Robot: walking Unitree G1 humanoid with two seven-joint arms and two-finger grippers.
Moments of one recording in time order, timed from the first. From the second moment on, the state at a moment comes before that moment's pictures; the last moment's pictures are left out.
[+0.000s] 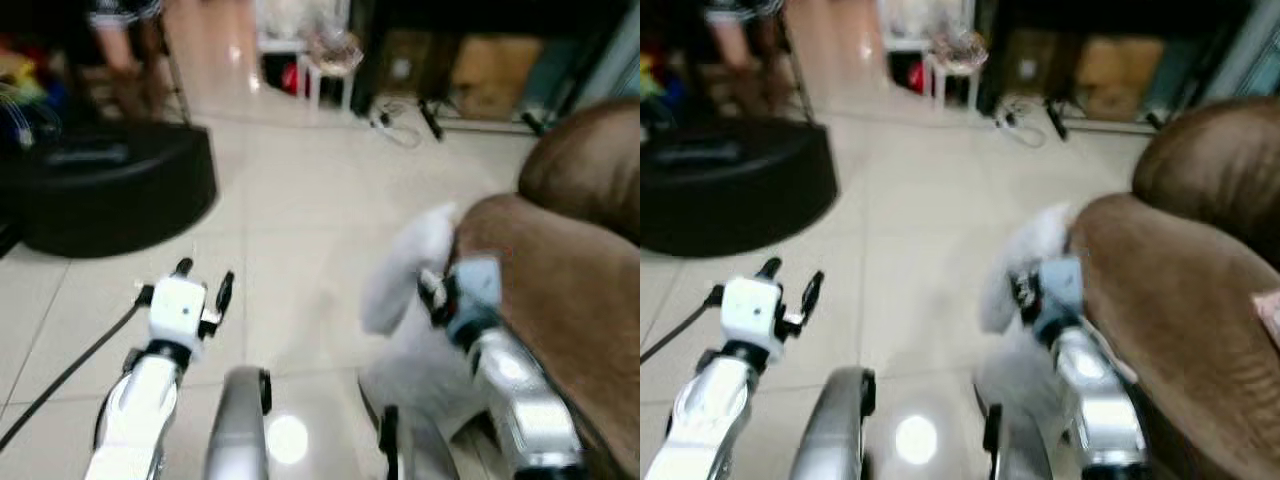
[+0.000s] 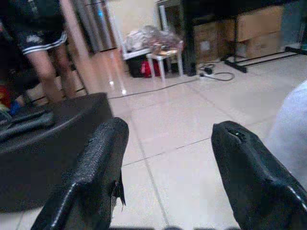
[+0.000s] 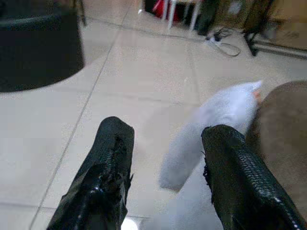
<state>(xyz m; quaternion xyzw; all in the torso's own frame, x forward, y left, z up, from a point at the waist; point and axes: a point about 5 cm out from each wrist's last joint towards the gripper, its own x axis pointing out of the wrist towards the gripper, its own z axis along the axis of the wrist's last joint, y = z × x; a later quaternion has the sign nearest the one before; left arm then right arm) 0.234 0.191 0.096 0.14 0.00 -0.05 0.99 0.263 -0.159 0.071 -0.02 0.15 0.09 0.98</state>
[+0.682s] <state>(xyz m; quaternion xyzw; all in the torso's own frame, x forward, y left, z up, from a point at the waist) 0.236 0.189 0.104 0.14 -0.02 -0.06 0.99 0.268 -0.163 0.077 -0.01 0.14 0.08 0.99</state>
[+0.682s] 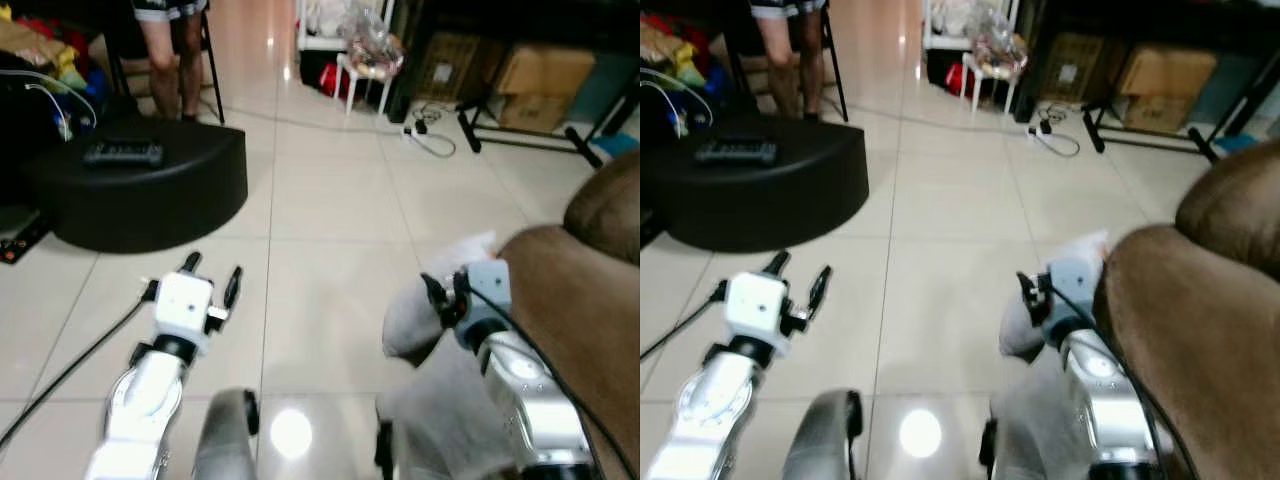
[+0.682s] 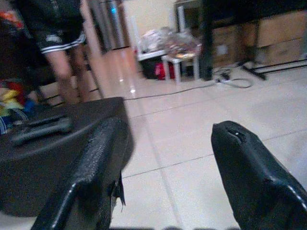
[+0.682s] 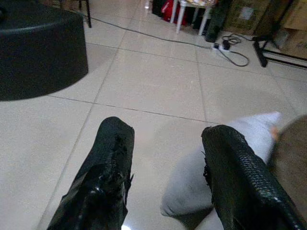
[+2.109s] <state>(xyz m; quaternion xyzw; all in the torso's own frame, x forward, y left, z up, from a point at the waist) 0.236 0.182 0.098 0.15 0.00 -0.11 0.98 0.274 -0.166 0.058 -0.03 0.18 0.08 0.98</state>
